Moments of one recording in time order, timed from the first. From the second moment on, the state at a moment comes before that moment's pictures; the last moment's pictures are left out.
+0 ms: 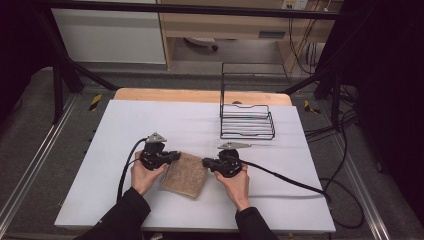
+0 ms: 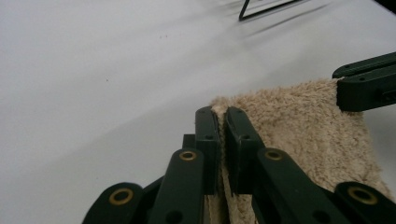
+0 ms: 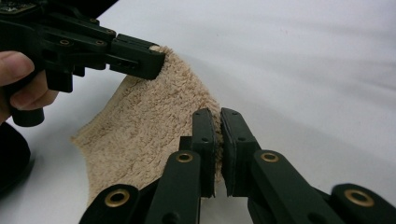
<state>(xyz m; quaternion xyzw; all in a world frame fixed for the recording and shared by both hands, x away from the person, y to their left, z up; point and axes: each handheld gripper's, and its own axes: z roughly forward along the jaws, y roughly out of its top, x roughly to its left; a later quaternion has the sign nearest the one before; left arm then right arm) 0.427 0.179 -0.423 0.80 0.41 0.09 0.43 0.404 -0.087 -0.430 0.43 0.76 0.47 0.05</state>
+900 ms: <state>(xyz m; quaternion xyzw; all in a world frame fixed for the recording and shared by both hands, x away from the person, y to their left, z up) 0.392 0.195 -0.370 0.76 0.38 0.15 0.50 0.387 -0.083 -0.371 0.34 0.78 0.52 0.11</state>
